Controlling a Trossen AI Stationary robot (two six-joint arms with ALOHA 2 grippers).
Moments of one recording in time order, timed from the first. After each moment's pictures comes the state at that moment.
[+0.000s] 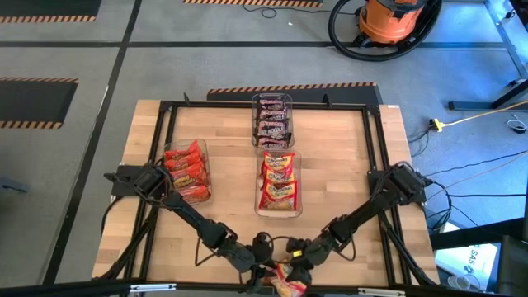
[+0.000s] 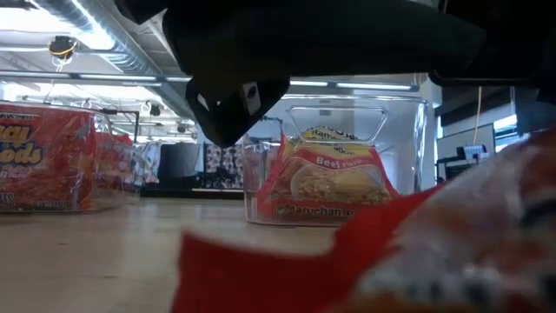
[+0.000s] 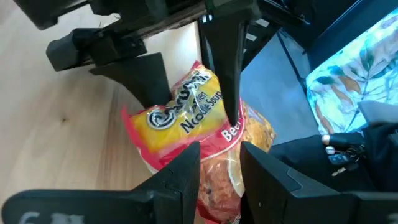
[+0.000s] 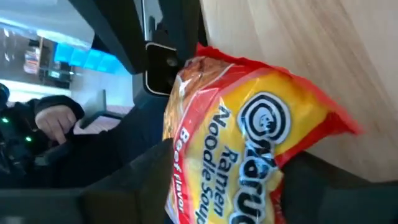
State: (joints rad) left arm -0.62 2.11 1.27 0.36 -0.21 -0.65; right arm 0.69 2.05 0.92 0.57 -0.06 1.17
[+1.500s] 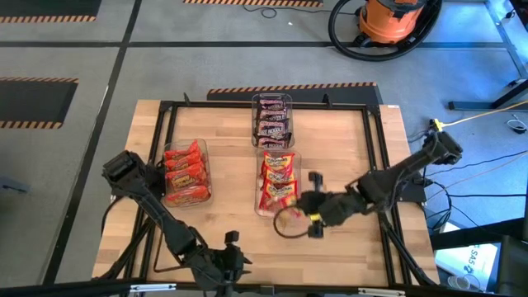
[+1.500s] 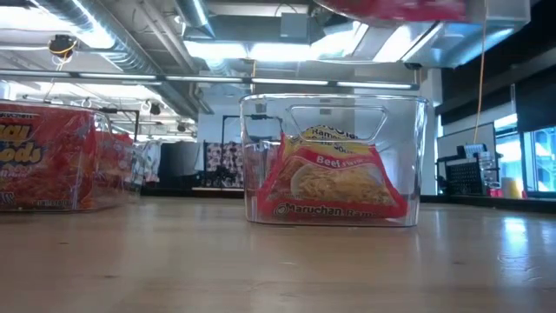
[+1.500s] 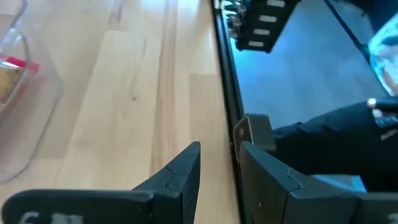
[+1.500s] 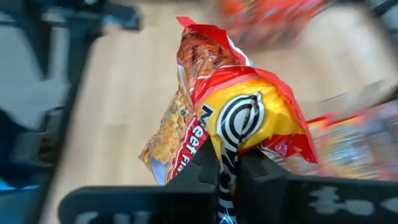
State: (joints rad) left arm -0.80 1.82 1.25 -0.10 -0.51 -0.60; right arm 0.53 1.47 1.27 -0.57 0.43 0.37
